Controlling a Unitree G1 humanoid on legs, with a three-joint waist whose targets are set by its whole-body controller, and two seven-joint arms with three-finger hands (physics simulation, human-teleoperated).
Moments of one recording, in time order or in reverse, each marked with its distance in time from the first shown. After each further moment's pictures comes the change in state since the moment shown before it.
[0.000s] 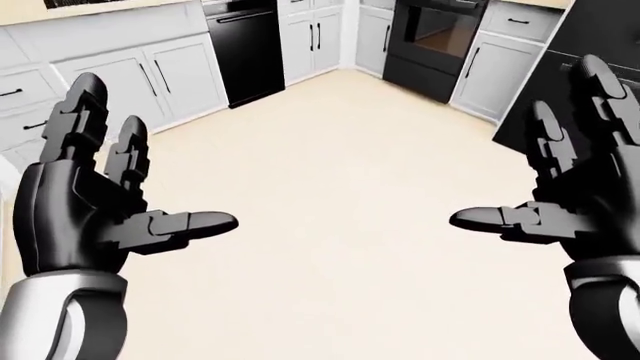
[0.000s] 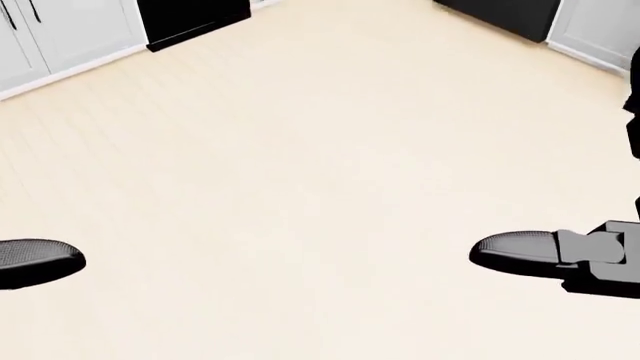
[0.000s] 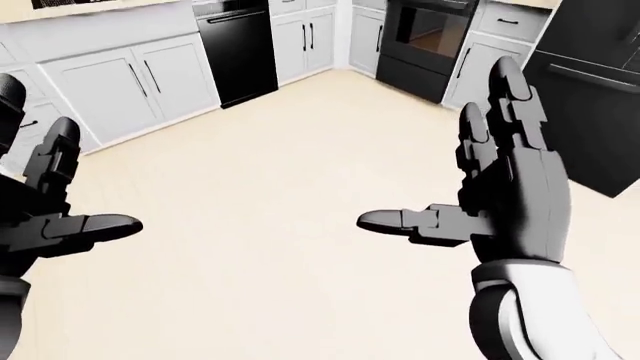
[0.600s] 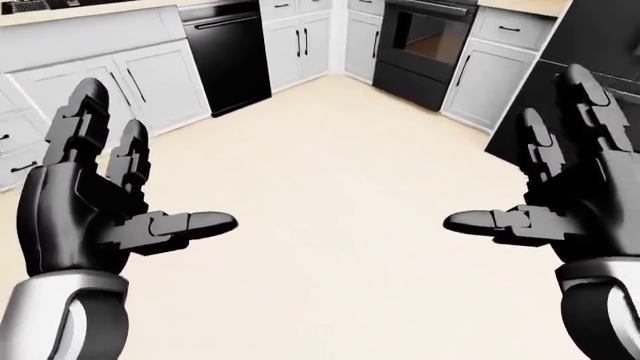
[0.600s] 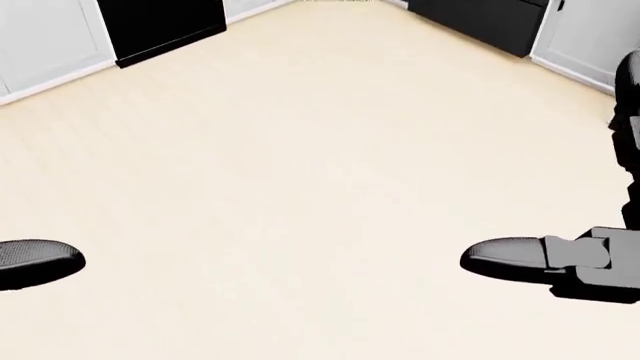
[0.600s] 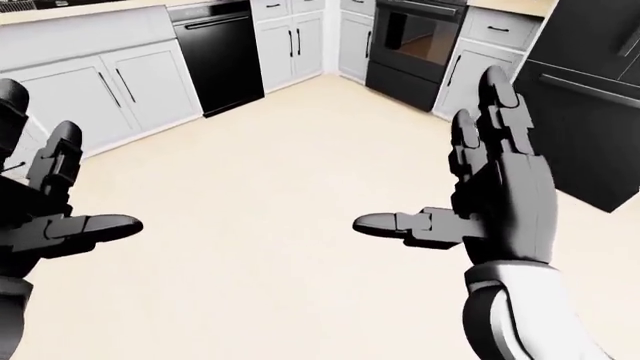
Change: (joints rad) left arm 0.015 -0.007 -0.003 0.008 0.003 -0.010 0.000; right arm 0.014 0.013 0.031 0.006 -0.014 -0.007 0.001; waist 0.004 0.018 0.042
